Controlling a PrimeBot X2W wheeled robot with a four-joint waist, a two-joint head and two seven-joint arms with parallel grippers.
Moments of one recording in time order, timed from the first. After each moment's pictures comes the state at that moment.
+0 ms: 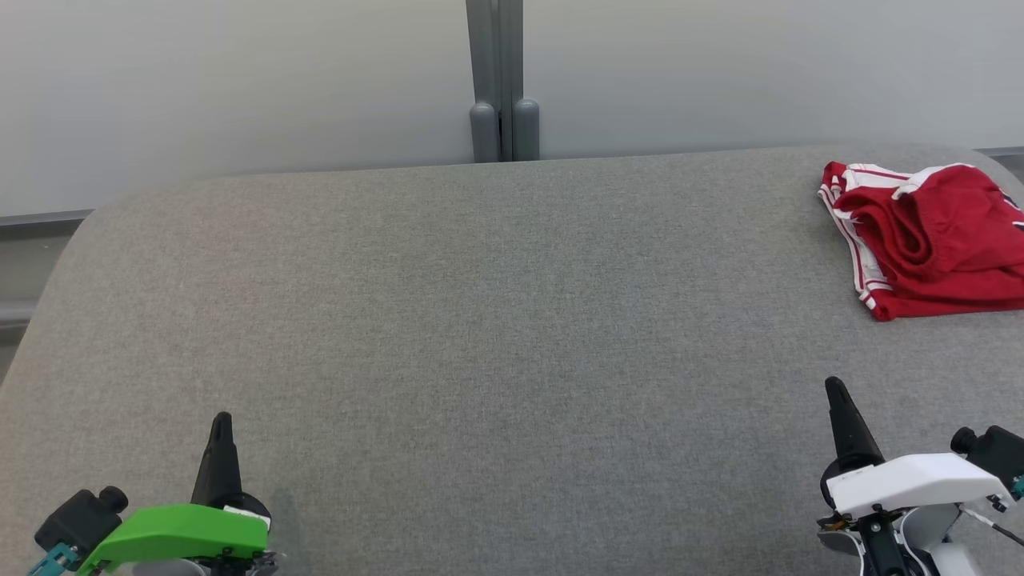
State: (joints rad) left arm -0.04 0.04 0.07 0.28 -0.92 -0.12 -0.06; right arm -0.03 -0.09 -0.01 0.22 0.99 0.13 -0.07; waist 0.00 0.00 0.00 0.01
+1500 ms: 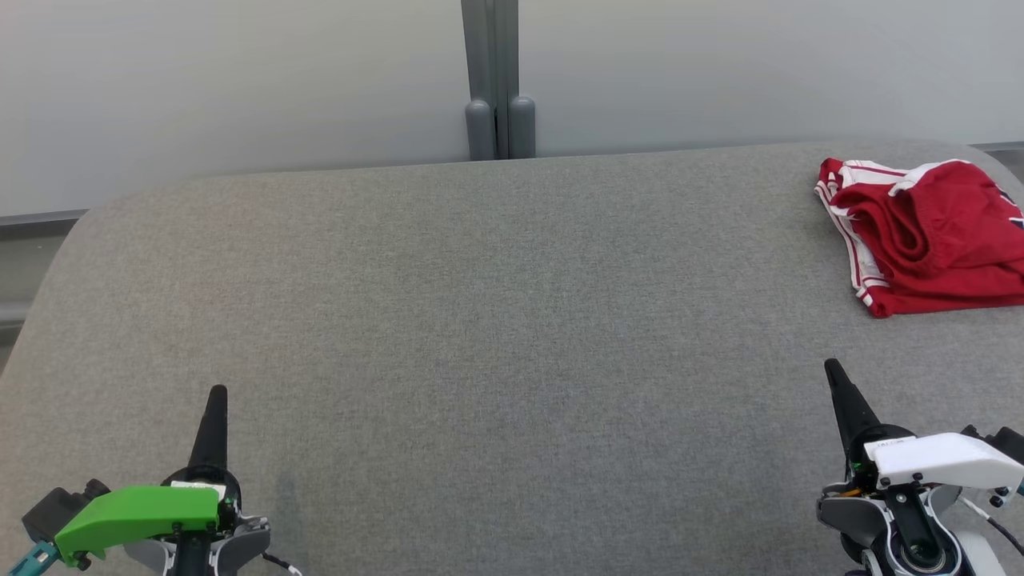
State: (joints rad) left arm -0.08 0.04 0.10 0.26 -1.38 -0.12 0.06; right arm -0.08 -0.07 -0.07 0.23 1.41 0.13 0.04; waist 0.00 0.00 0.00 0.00
